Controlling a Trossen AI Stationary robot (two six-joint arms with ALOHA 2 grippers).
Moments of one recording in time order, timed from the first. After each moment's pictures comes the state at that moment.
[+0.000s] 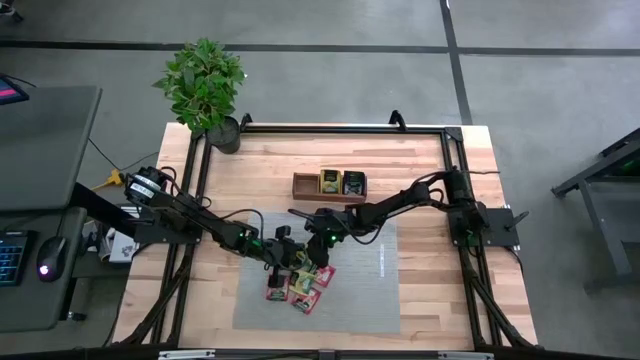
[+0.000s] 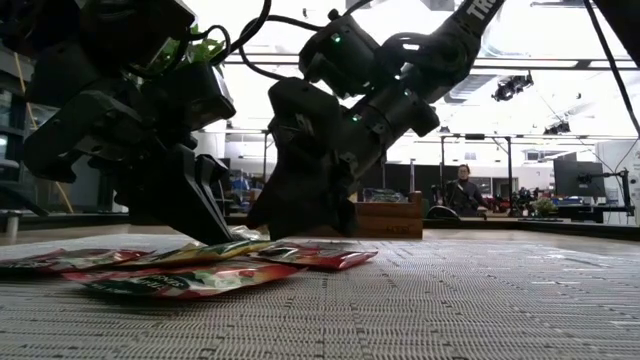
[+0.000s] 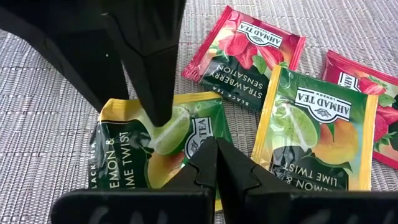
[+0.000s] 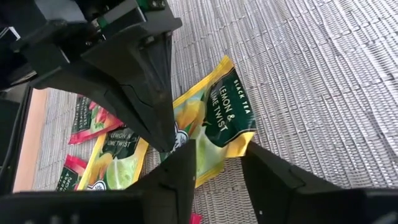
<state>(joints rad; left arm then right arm) -0.37 1.74 0.59 0.32 -0.17 -0.27 0.07 2.10 1.18 0.23 -0.23 0.57</state>
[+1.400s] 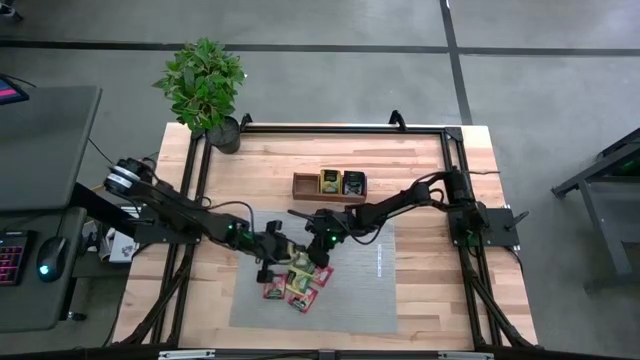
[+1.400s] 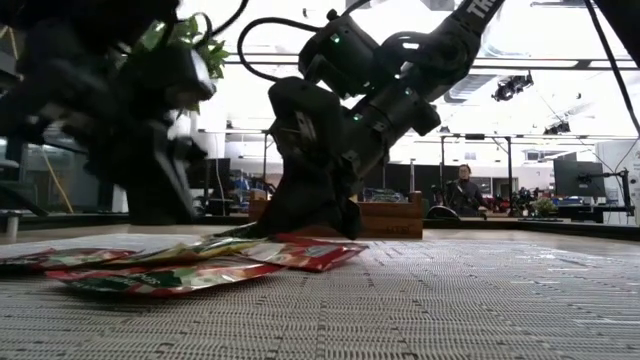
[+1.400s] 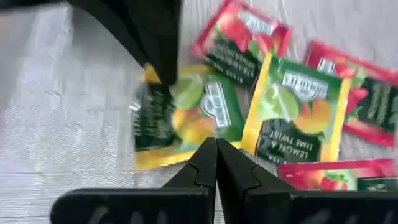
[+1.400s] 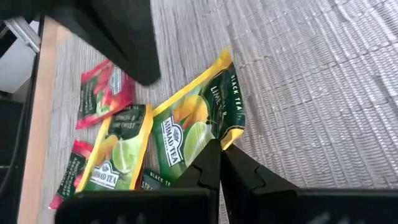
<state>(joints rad) -0.37 1.51 0.59 0.12 -0.14 -0.24 0.07 2.10 1.18 0.20 -0.24 0.61</state>
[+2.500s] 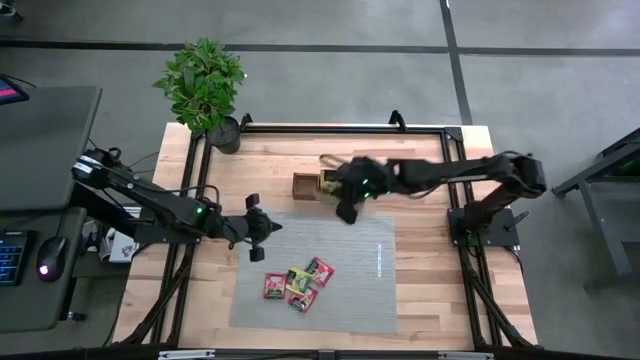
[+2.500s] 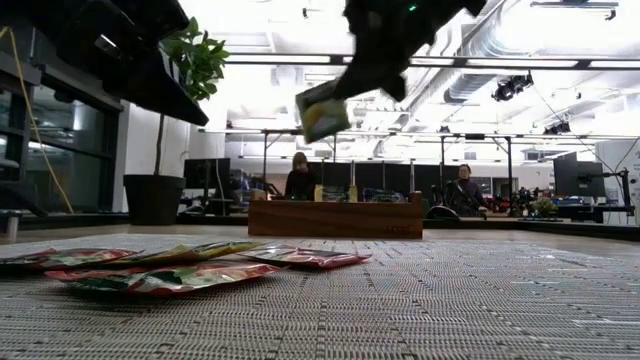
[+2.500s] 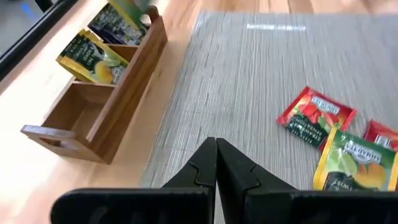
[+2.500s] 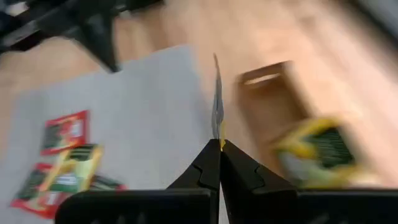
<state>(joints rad) -0.37 1.09 0.53 -0.07 -0.48 -0.23 -0.08 1.54 1.18 -0.34 0.05 0.28</state>
